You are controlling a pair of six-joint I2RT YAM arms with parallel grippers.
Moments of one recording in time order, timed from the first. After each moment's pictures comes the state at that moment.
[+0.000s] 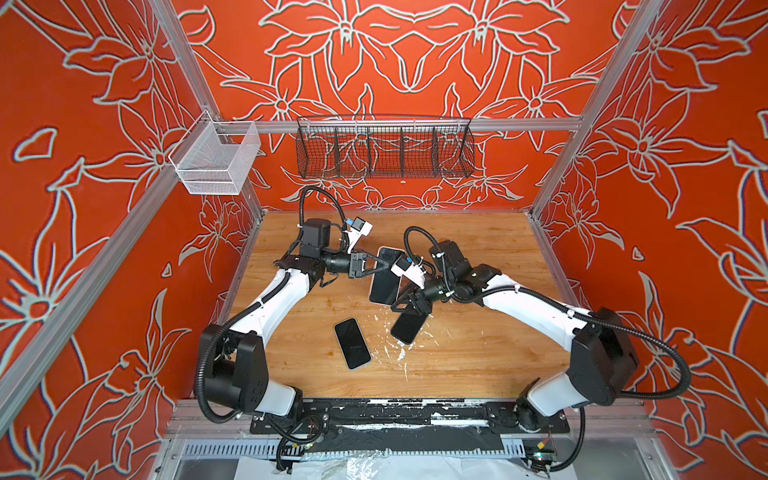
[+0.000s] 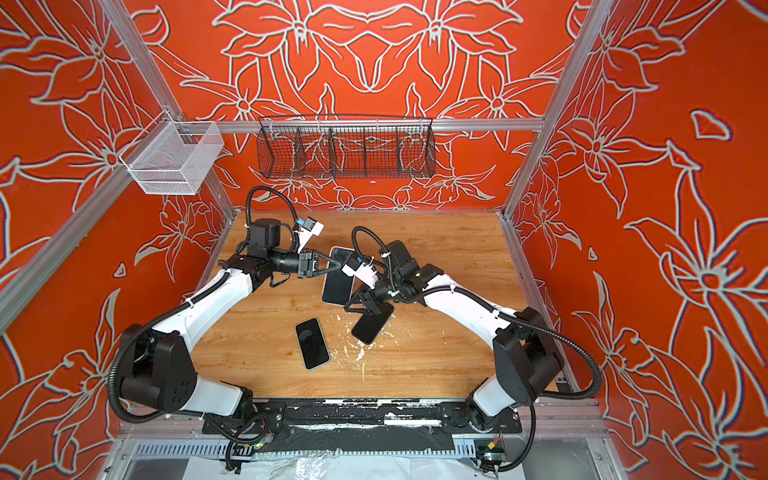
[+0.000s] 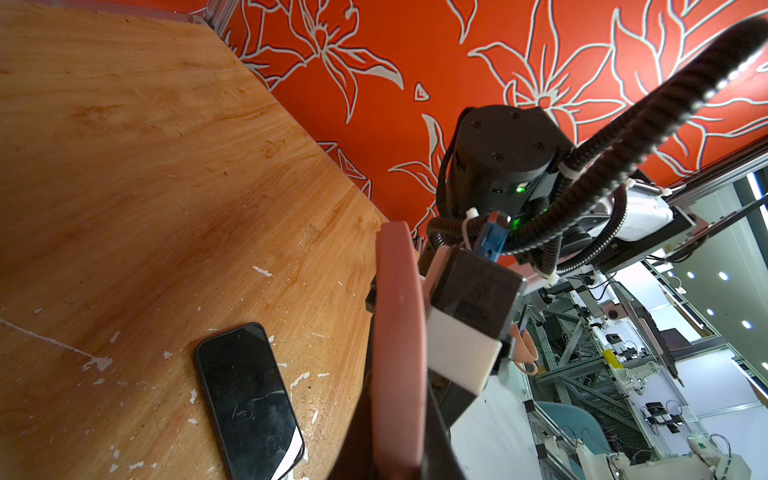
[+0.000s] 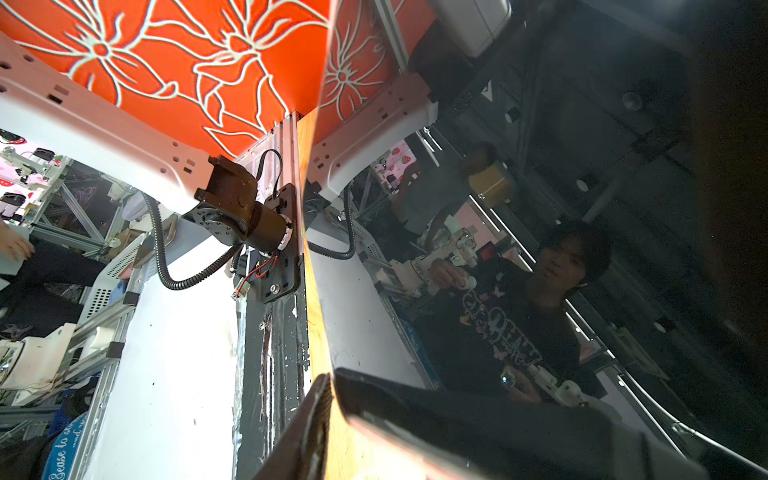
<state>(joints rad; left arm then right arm) -0.18 1.46 1.09 -0.20 1.25 -0.25 0.65 1.53 1.13 -0.42 -0.83 -0.07</state>
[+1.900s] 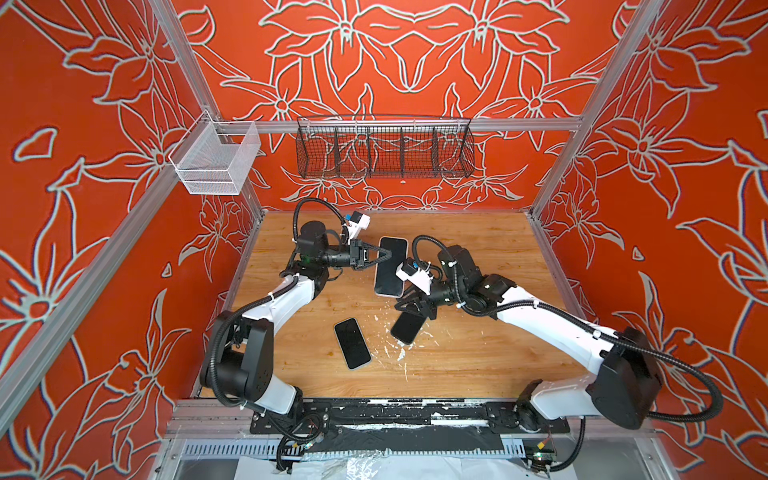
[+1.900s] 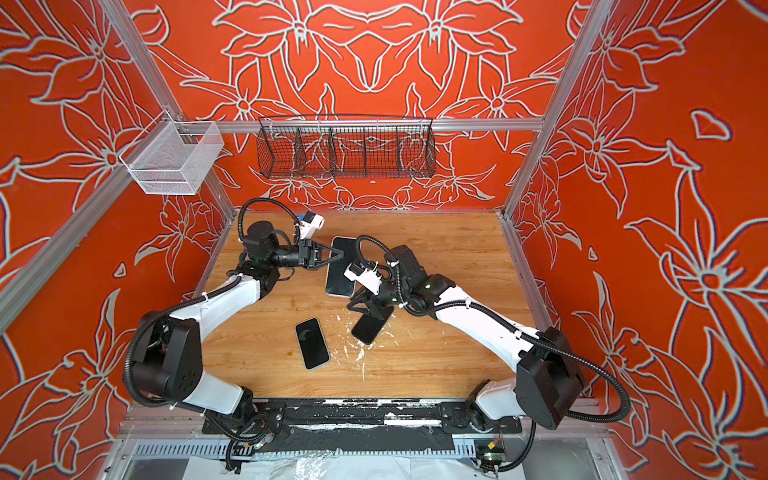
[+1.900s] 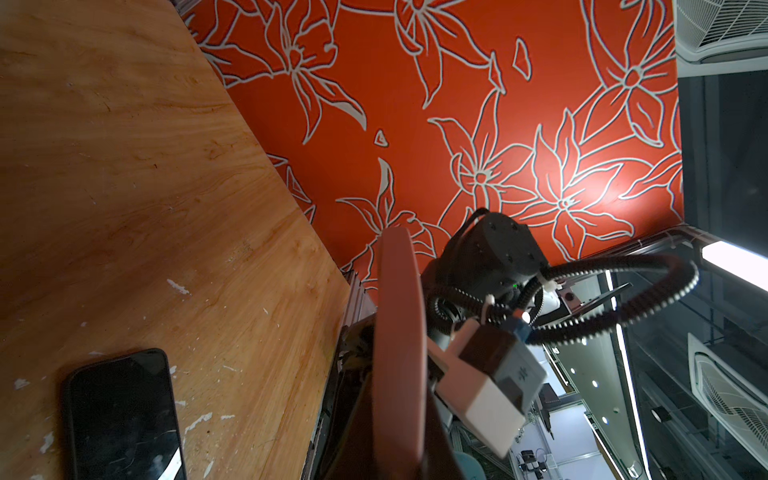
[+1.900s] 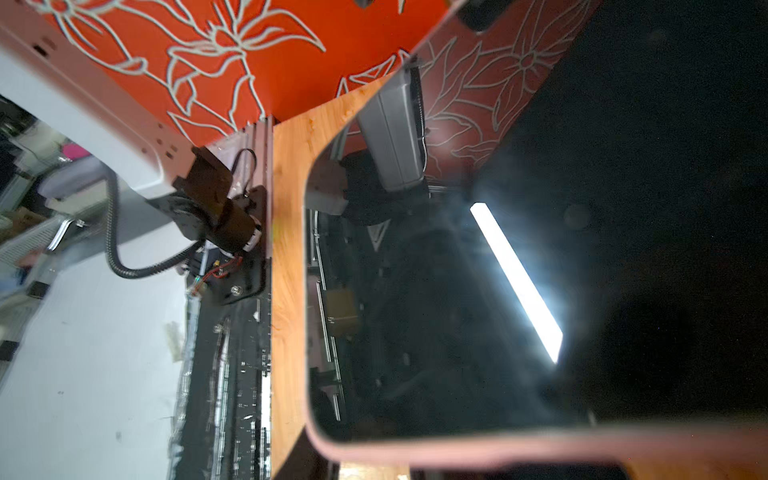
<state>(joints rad) -0.18 1.49 0.96 0.46 1.30 -0.99 0.66 1.38 1.04 -0.34 -0.73 -0.14</state>
